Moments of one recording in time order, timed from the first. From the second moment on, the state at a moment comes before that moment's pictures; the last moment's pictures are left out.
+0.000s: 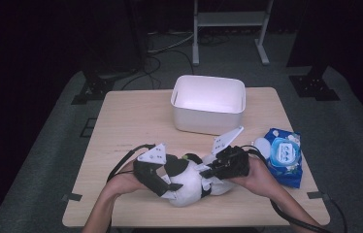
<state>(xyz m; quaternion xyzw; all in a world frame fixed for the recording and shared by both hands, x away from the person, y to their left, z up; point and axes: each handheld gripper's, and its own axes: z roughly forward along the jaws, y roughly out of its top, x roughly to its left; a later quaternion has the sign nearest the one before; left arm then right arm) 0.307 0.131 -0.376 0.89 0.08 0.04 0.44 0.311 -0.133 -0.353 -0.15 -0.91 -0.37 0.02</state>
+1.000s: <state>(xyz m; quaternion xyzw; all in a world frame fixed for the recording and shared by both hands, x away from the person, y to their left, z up) 0.306 0.131 -0.380 0.89 0.09 0.04 0.44 0.329 -0.110 -0.339 -0.13 -0.92 -0.37 0.01</state>
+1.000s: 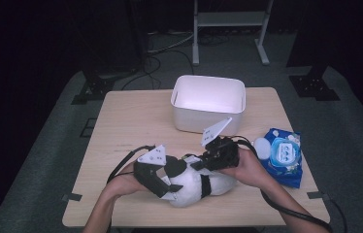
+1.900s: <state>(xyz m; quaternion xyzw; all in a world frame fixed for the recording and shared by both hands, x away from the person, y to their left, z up) 0.307 0.132 -0.381 0.89 0.09 0.04 0.45 0.351 -0.181 -0.348 -0.23 -0.90 -0.37 -0.02</state>
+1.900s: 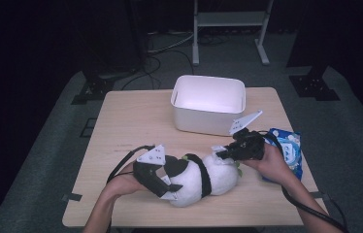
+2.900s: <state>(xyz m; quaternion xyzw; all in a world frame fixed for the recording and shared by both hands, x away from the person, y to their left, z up) 0.312 0.128 -0.375 0.88 0.10 0.06 0.45 0.320 -0.202 -0.359 -0.23 -0.90 -0.37 0.00</state>
